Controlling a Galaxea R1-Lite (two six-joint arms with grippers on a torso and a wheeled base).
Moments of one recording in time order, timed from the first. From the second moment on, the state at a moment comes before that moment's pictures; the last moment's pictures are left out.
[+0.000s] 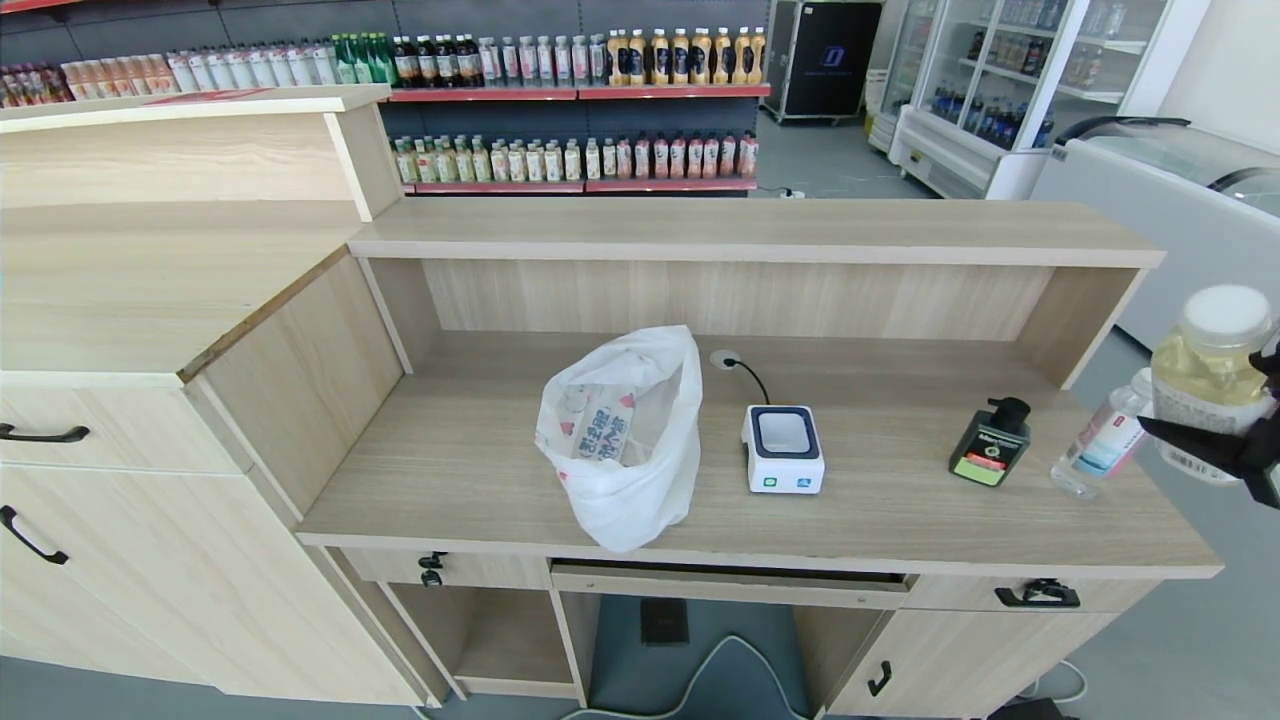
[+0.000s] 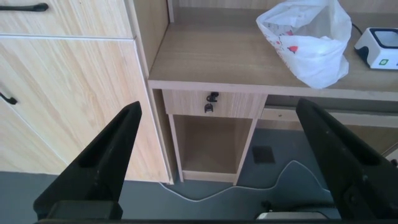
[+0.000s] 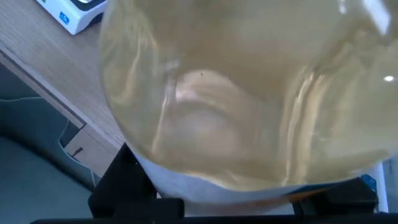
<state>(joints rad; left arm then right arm) 0.00 0.00 0.00 0.00 0.00 0.00 -0.40 1.37 -0.70 -0.38 0.57 -1.02</state>
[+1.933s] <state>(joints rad) 0.00 0.00 0.00 0.00 0.00 0.00 -0.26 2.10 -0.80 -1.11 0.78 -1.21</state>
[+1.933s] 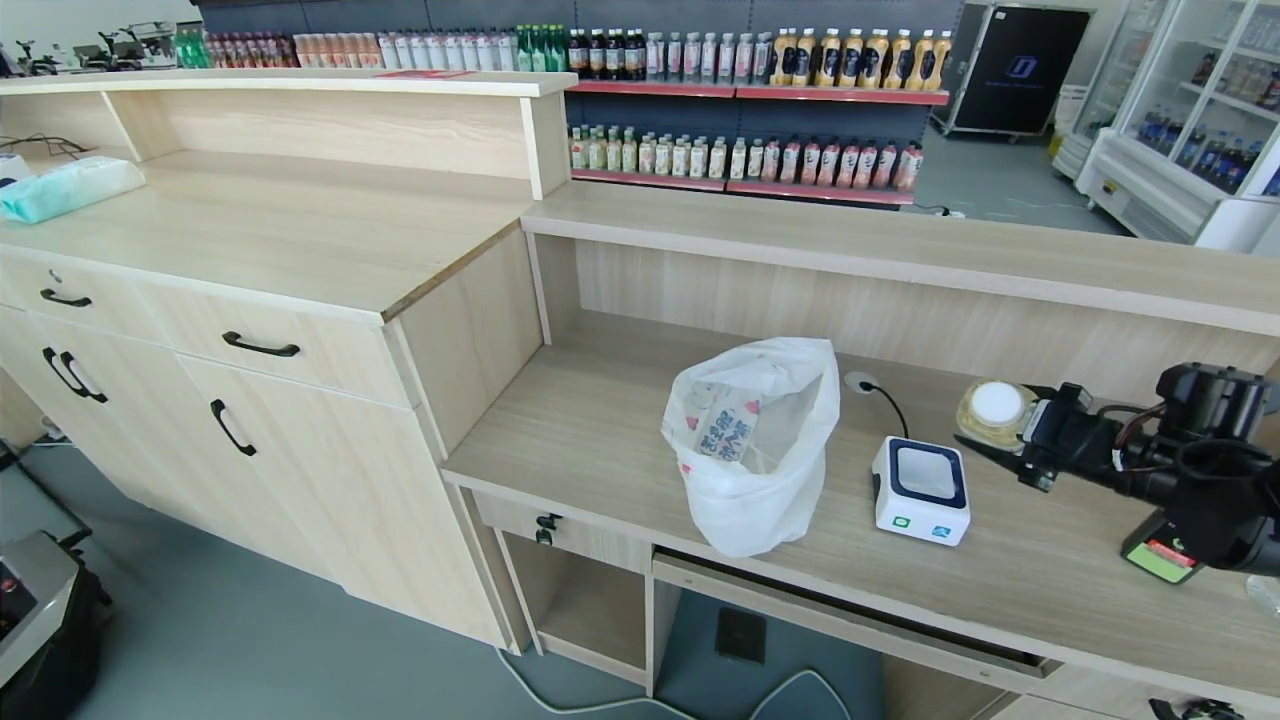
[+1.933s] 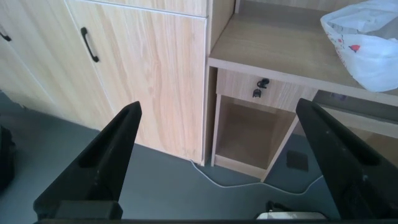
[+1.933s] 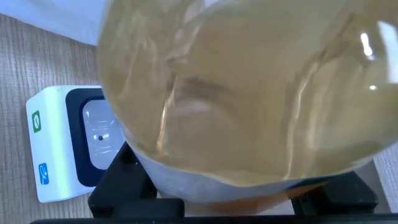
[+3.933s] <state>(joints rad) 0.00 0.00 0.00 0.00 0.00 0.00 -0.18 2.28 -0.91 -1.20 0.78 -1.13</state>
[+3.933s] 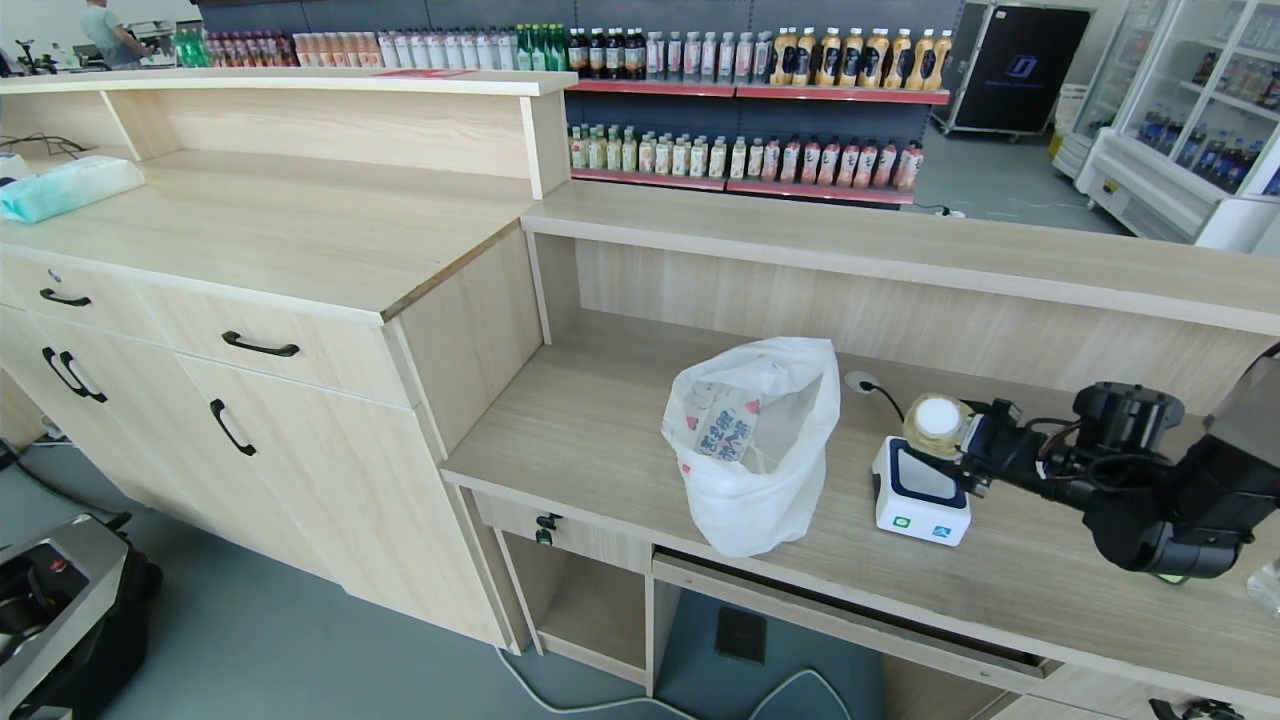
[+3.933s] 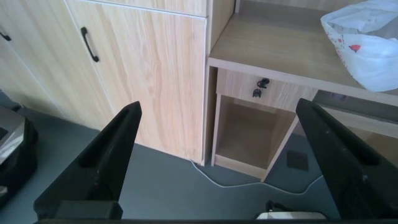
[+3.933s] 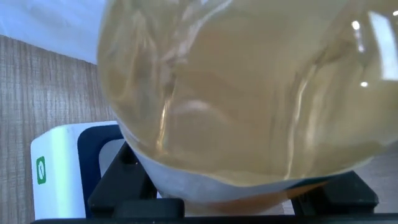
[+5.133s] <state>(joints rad) 0.00 0.00 0.00 0.00 0.00 0.00 -0.35 1.57 -0.69 -0.94 0.38 -0.59</state>
